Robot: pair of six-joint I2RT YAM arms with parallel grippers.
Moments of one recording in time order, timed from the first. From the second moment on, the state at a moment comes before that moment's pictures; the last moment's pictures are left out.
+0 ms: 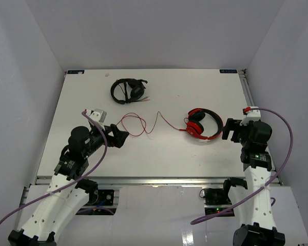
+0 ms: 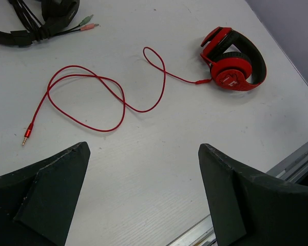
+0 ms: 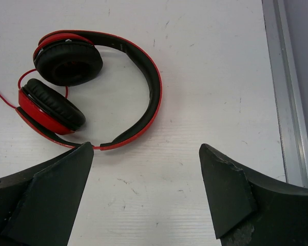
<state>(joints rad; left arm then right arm) -0.37 0.56 0.60 -0.28 0.22 -0.27 -0.19 0.63 0.56 -0.37 -0.23 -0.06</state>
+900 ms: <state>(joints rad) -0.37 0.56 0.60 -0.28 0.22 -0.27 -0.19 1.16 0.71 -0.35 -0.38 -0.16</state>
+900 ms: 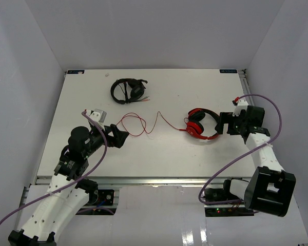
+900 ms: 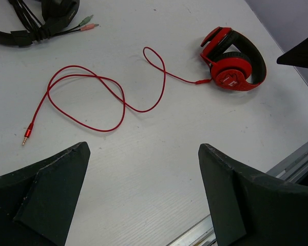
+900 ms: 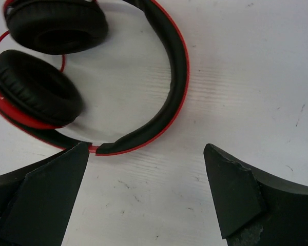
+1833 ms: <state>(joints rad) -0.37 0.58 0.59 -0.28 0.22 -0.27 -0.15 1.68 0.90 -0.17 -0.27 0.04</state>
